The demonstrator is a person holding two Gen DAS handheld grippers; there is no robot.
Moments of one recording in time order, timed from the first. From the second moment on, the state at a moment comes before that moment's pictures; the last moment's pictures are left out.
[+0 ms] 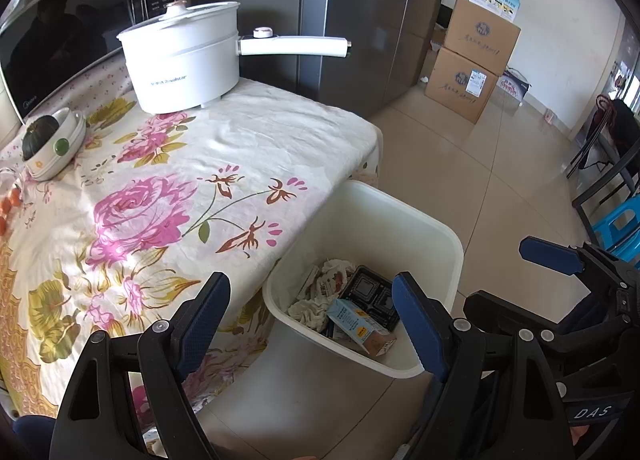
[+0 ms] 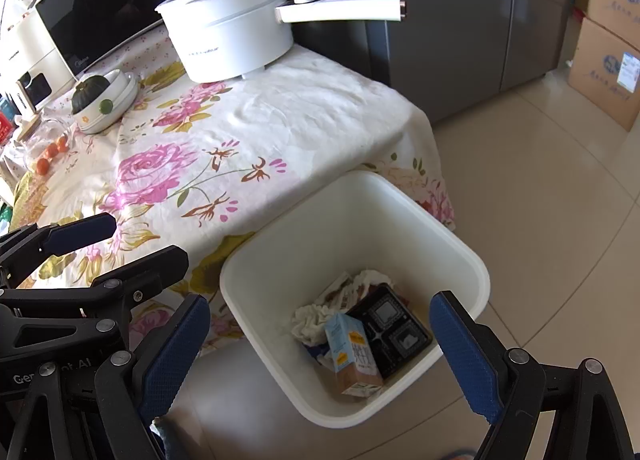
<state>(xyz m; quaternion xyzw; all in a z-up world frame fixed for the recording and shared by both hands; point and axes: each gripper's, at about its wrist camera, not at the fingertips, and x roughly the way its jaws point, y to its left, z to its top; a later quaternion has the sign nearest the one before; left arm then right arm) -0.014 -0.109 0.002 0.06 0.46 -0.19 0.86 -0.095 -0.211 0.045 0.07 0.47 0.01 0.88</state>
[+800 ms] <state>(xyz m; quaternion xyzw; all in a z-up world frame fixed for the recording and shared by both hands) -0.011 -0.109 -0.001 0.07 0.46 -0.20 0.86 -0.094 -0.212 0.041 0.07 0.48 0.01 0.88</state>
